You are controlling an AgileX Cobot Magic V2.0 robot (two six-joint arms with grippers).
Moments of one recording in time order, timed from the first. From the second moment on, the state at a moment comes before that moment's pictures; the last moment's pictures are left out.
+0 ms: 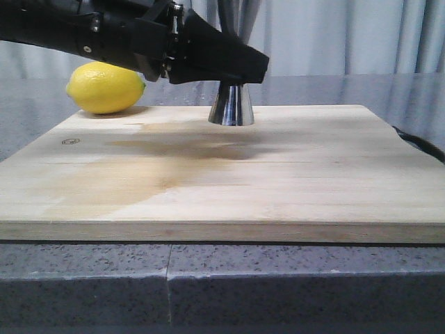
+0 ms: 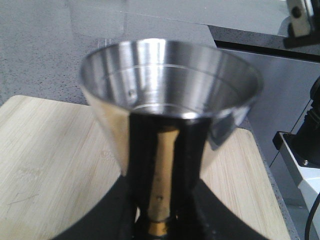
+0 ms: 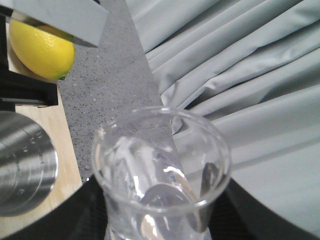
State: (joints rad) left arm -0.42 1.82 -1.16 -1.57 1.16 2.00; right arm 0.61 1.25 -0.99 -0.70 0.08 -0.37
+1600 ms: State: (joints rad) left arm -0.42 1.82 -1.16 -1.57 1.16 2.00; right arm 0.61 1.25 -0.99 -0.90 0.07 -0.37
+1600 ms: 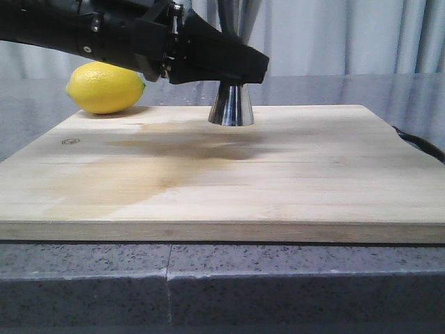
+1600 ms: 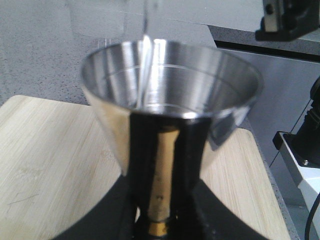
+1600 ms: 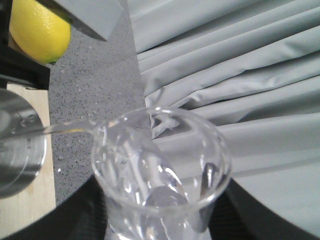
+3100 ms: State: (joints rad) left arm -0.42 1.82 -1.16 -1.57 1.16 2.00; right arm 0.61 1.25 -0.99 -1.08 0.05 -0.37
